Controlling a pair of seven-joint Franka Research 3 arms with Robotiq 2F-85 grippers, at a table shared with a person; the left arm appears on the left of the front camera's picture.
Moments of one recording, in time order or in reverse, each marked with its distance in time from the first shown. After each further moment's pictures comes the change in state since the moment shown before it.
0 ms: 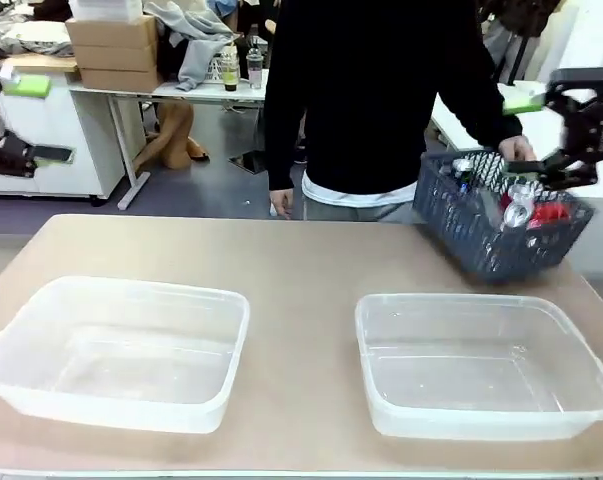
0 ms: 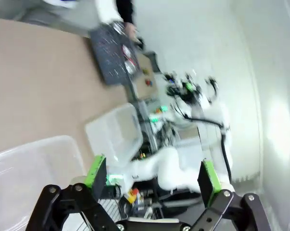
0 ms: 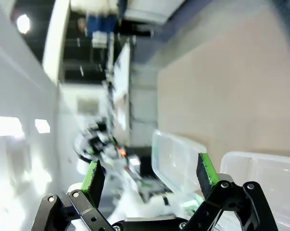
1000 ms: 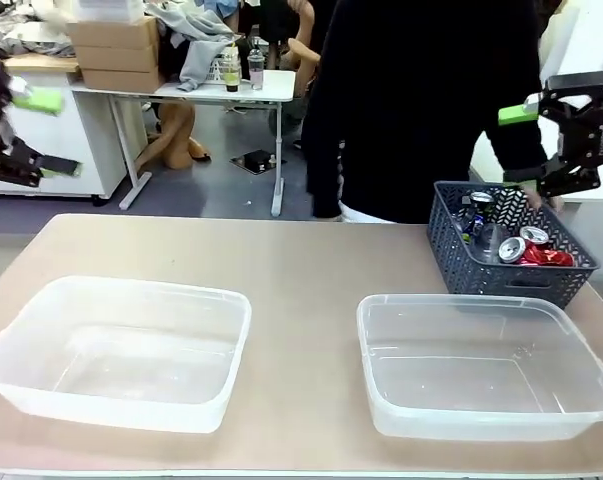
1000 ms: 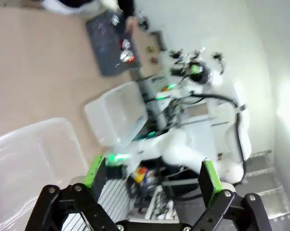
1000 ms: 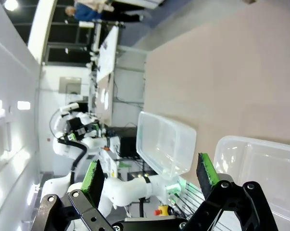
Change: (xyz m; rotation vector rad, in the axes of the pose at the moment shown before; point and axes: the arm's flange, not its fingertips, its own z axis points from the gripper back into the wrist) left arm -0.013 -0.028 -0.023 0.028 0.156 -0.073; right arm -0.029 0.026 -0.030 -0.088 0.135 0.121
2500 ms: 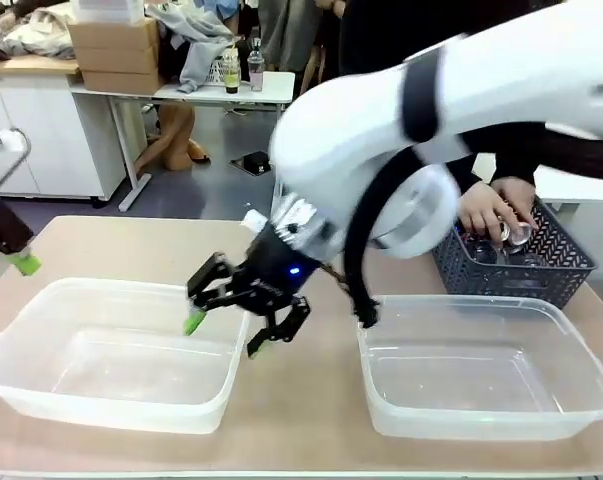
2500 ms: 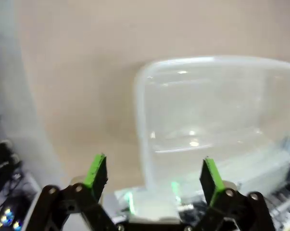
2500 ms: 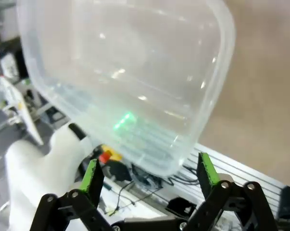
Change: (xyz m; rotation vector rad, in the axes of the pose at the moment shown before) left arm -0.019 0.073 0.005 1.068 0.430 0.054; right arm -0.173 0.036 -0.390 -0.554 0.649 -0.027
